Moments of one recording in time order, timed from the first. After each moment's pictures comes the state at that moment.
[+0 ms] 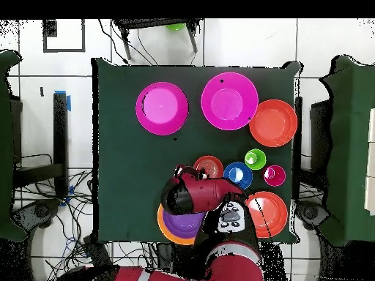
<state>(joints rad) -0.15 -0.54 -0.13 1.84 -0.36 0.04 2.13</state>
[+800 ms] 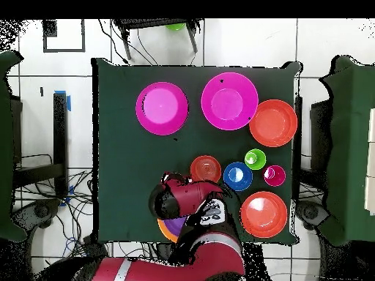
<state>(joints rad) -0.10 -0.50 -0.11 1.87 -0.36 0.01 2.13</state>
